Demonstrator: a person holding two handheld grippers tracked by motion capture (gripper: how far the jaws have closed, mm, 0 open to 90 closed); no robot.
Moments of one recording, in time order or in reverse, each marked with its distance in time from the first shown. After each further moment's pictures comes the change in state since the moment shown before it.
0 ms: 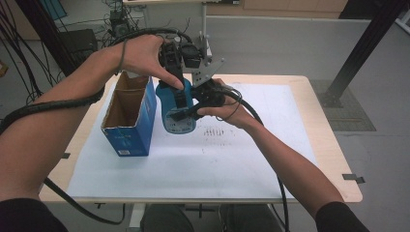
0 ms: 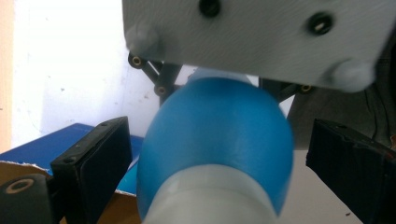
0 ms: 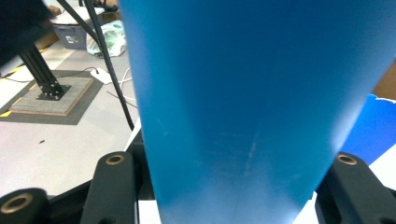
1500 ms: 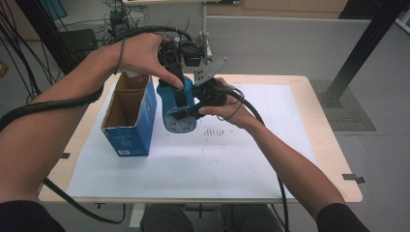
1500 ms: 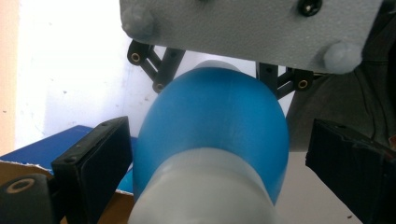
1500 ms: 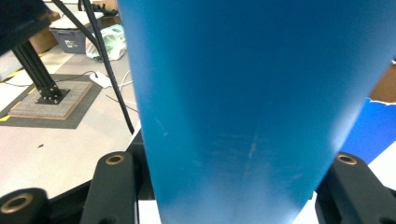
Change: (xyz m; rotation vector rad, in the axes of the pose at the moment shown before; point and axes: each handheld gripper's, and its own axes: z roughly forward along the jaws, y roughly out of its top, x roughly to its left) left arm -0.003 0.000 -0.007 -0.020 0.005 0.003; right arm 0.001 0.001 -0.005 -0.015 -0.009 0.005
